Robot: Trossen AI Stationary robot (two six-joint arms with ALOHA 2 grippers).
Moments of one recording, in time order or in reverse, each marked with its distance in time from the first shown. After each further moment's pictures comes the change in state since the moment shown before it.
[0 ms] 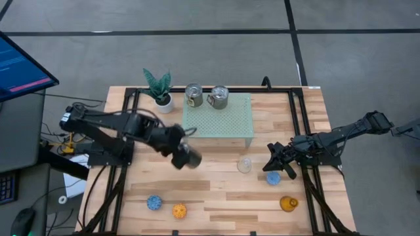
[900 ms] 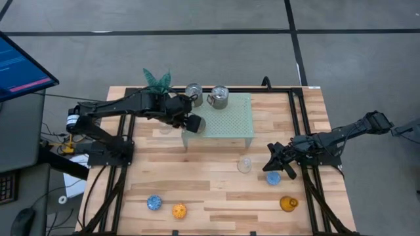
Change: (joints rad) left arm 0.353 0.085 0.006 0.022 -0.071 0.012; right arm 0.000 0.000 0.000 -0.006 0.000 0.000
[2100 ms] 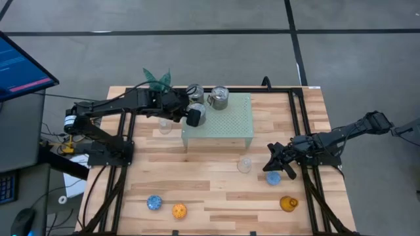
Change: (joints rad) left arm 0.031 -0.037 -0.004 0.084 -0.070 0.071; right arm 0.000 0.000 0.000 -0.006 0.000 0.000
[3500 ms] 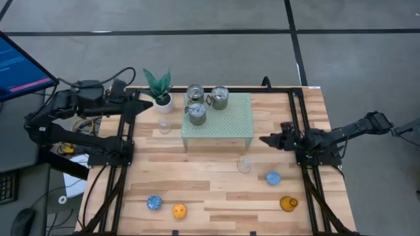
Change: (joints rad) left arm -0.087 -0.550 -0.062 0.025 -0.055 0.190; right arm -0.002 -0.001 0.027 0.451 0.595 0.546
